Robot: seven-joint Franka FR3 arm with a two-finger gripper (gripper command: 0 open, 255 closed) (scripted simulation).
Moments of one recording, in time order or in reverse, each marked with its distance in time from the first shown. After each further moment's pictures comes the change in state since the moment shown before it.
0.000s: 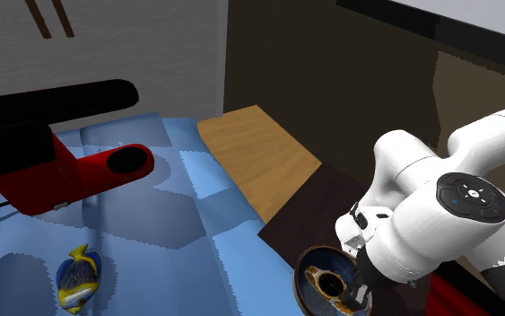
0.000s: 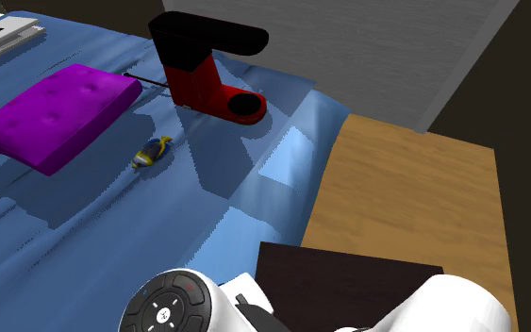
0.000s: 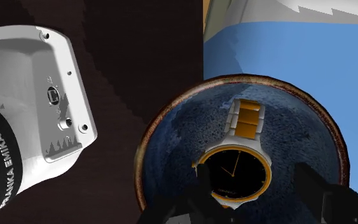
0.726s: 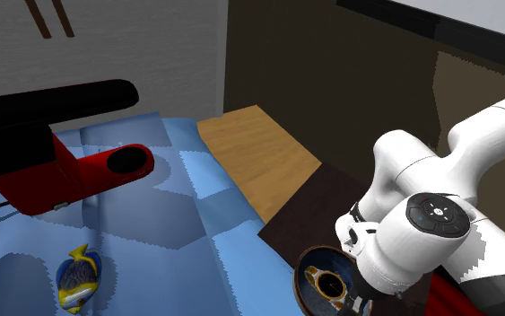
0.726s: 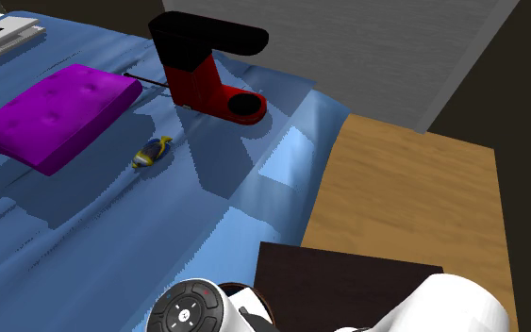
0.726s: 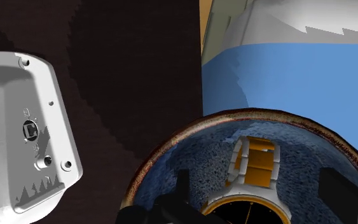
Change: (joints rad) arm 0.022 0.160 0.089 -0.043 0.171 0.163 -0.029
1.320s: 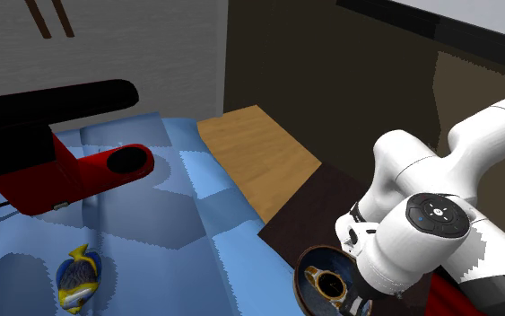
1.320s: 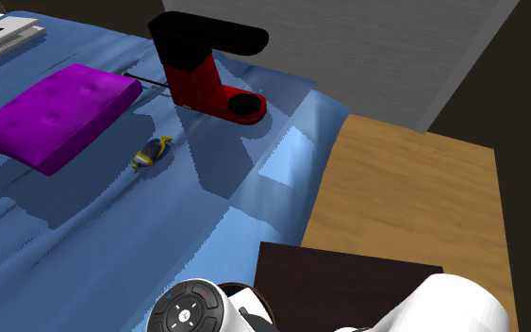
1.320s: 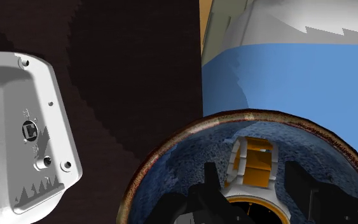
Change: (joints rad) arm 0.000 0.002 0.002 0.000 0.003 0.003 -0.001
